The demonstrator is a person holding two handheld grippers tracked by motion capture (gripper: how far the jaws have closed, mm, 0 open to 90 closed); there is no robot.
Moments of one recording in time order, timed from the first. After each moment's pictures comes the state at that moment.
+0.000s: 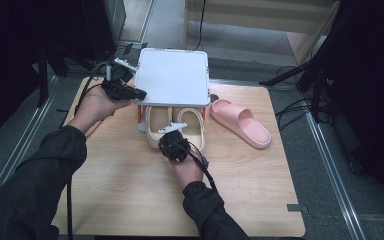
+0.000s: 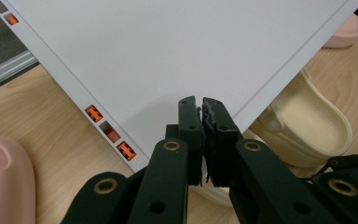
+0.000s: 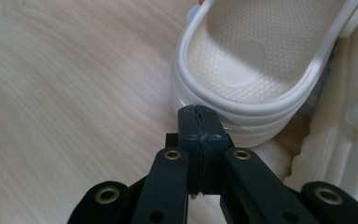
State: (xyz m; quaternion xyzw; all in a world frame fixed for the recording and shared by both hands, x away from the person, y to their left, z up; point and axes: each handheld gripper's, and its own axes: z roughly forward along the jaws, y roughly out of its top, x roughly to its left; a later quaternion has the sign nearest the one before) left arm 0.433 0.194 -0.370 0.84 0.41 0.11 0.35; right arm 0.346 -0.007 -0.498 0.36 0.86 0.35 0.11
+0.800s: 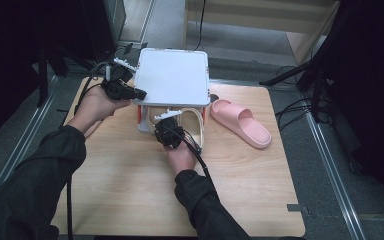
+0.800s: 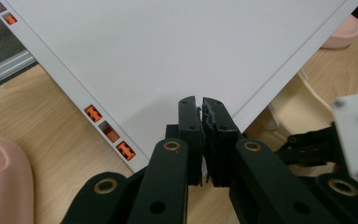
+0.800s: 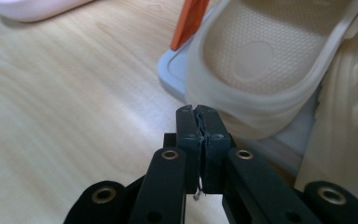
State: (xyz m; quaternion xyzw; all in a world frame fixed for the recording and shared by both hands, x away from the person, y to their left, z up) left arm 0.434 0.195 -0.370 0.84 0.40 0.10 0.35; right arm 0.383 0.012 -0.496 0.38 0.84 0.37 0.13
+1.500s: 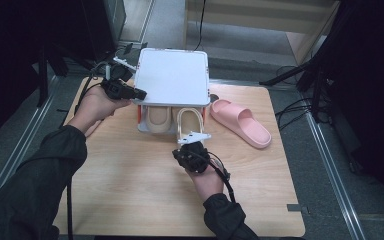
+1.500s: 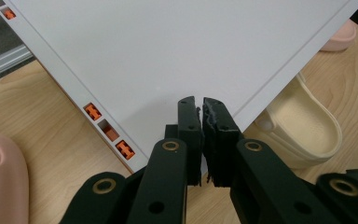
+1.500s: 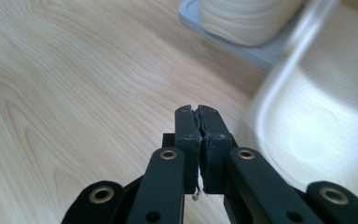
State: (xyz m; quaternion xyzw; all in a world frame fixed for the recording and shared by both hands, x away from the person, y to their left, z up) left arm 0.436 0.196 -0.369 0.84 0.41 0.09 0.35; right arm 0.311 -0.065 -0.484 0.36 0.84 0.38 0.11
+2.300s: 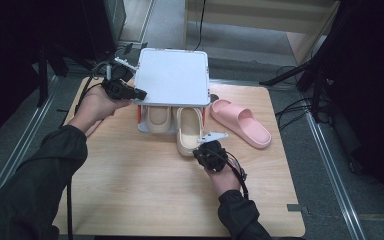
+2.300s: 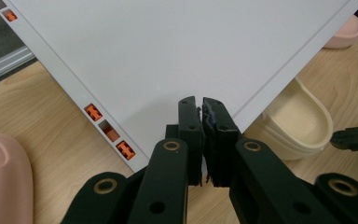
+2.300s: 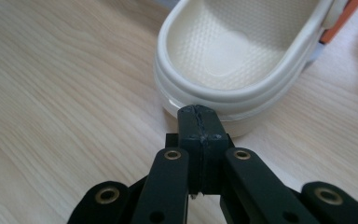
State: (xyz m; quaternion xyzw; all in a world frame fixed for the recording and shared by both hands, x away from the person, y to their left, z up) left arm 0.435 0.194 -0.369 0.84 0.41 0.10 0.35; right arm 0.327 -0.112 -0.497 0.40 0.85 0.34 0.13
